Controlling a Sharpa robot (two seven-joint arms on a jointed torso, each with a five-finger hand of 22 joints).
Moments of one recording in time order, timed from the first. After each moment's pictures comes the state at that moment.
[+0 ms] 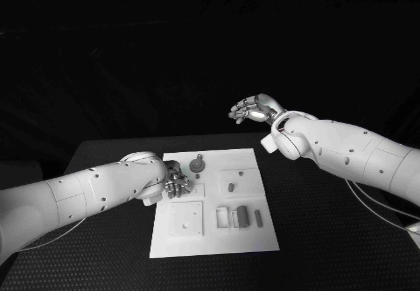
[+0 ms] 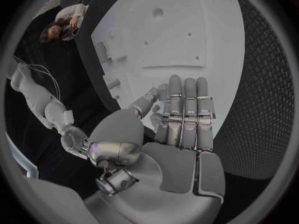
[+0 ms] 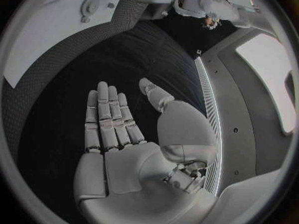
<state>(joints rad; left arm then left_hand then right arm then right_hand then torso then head) 1.27 -0.51 -0.24 1.15 -0.95 0.03 -0.47 0.89 0.13 0.54 -0.29 0.05 1.01 0.10 0.40 0.71 1.30 0.02 0.23 0.64 1.12 0.02 0.37 1.04 0.01 1.00 -0.08 0.20 0.94 1.29 -0.57 -0.02 1.04 -0.66 -0.31 0.20 1.01 -0.07 0.53 -0.25 0.12 0.77 0.20 0.30 0.46 0.91 0.15 0.47 0.20 0.94 0.11 0.42 0.61 0.25 0.61 0.23 0.38 1.05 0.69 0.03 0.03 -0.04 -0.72</state>
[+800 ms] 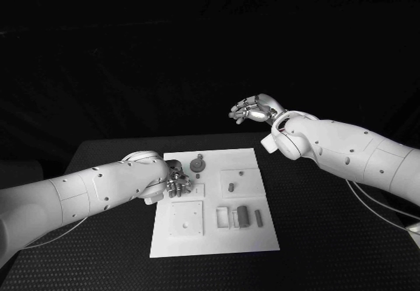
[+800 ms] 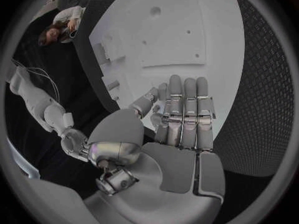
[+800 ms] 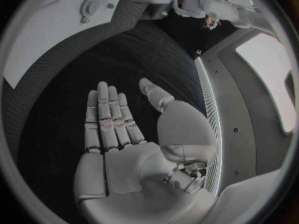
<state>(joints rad) 1.27 -0.49 -0.24 1.13 -0.97 0.04 -0.47 0.89 0.13 0.55 -0.29 0.05 1.01 0.10 0.39 0.71 1.30 0.03 0.23 0.64 1.12 0.02 0.37 1.04 0.01 1.00 -0.08 0.20 0.94 1.29 -0.57 -0.02 1.04 -0.66 -0.30 0.20 1.01 -0.07 0.53 -0.25 0.12 0.77 0.20 0.30 0.46 0.91 0.16 0.47 0.20 0.94 0.11 0.42 0.61 0.25 0.61 0.23 0.38 1.05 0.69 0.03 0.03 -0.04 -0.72</state>
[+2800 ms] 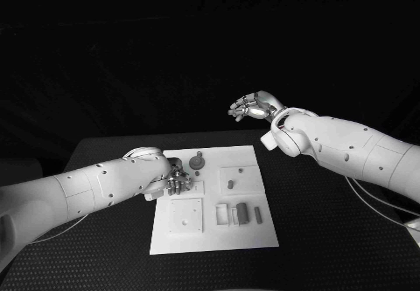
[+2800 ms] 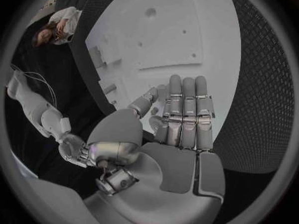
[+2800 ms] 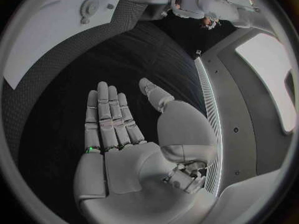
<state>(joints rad) 1.27 -0.46 -0.23 1.10 -1.01 0.09 -0.49 0.87 0.13 0.56 -0.28 0.09 1.03 0.12 0.38 0.73 1.32 0.01 0.21 0.66 1.14 0.01 0.39 1.04 0.01 1.00 -0.08 0.21 0.96 1.29 -0.57 -0.02 1.04 -0.66 -0.30 0.20 1.01 -0.07 0.53 -0.25 0.12 0.77 0.20 0.30 0.46 0.92 0.15 0.47 0.19 0.95 0.12 0.41 0.61 0.25 0.61 0.23 0.37 1.05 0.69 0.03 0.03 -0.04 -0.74</state>
